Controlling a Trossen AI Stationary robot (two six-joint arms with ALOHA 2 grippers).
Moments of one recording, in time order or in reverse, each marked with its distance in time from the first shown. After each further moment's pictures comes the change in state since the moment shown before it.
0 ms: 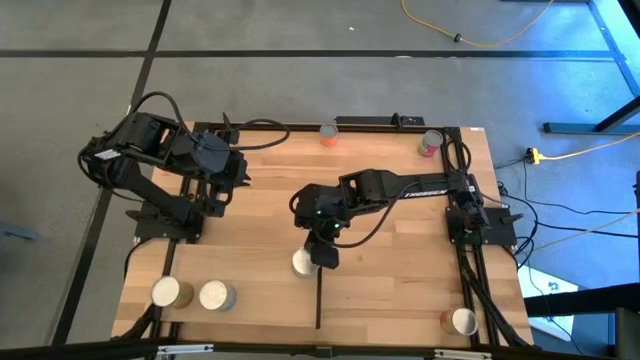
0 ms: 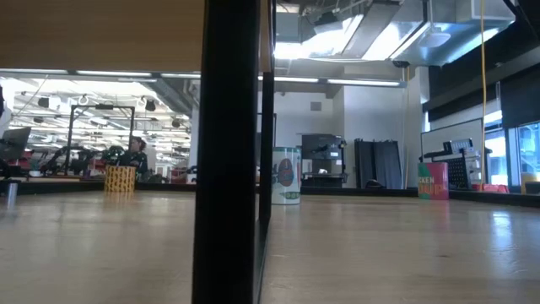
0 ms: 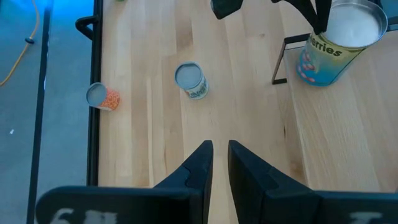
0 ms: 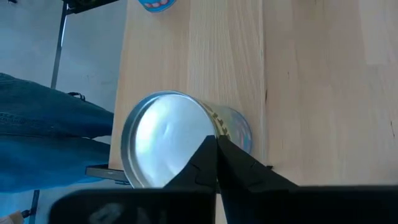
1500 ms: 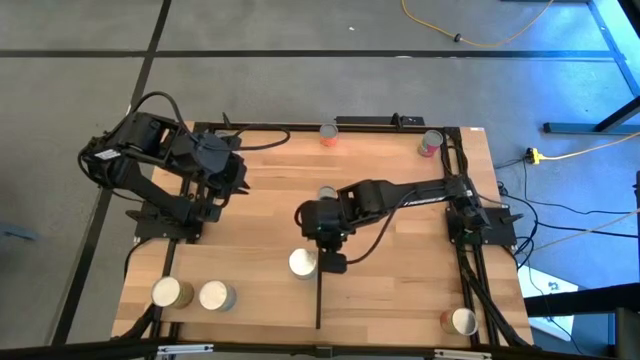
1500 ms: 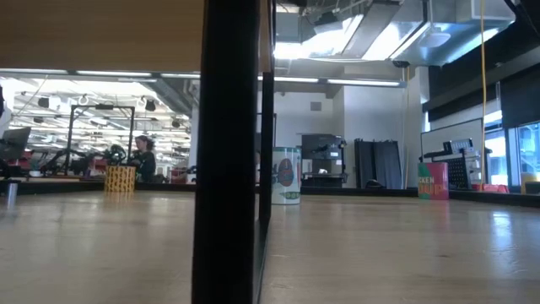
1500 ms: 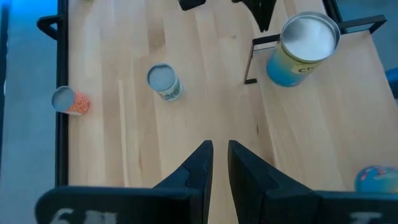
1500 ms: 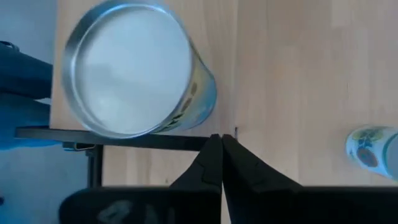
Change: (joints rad) left arm -0.001 0.000 0.000 0.000 0.113 -0.009; right arm 0.048 0.030 0.017 -0.167 0.182 -0.075
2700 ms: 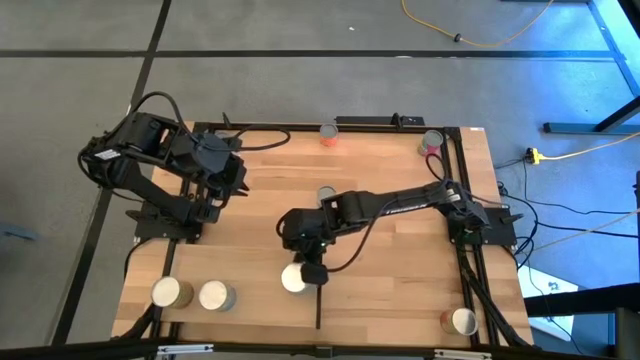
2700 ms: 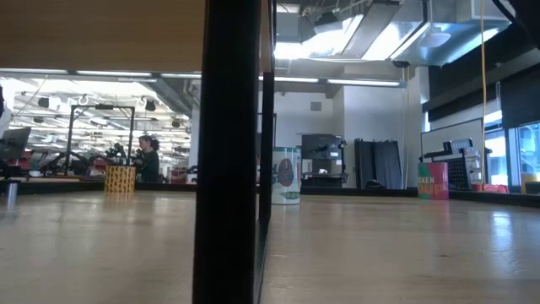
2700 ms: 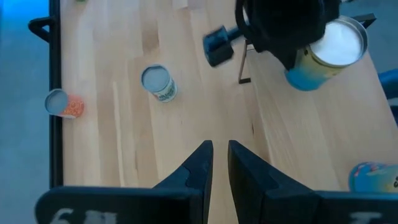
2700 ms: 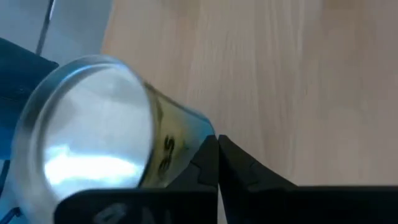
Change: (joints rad) left arm 0.000 0.000 0.000 0.000 0.023 0.010; right arm 0.004 0.088 -0.024 0.269 -0.144 -0.022
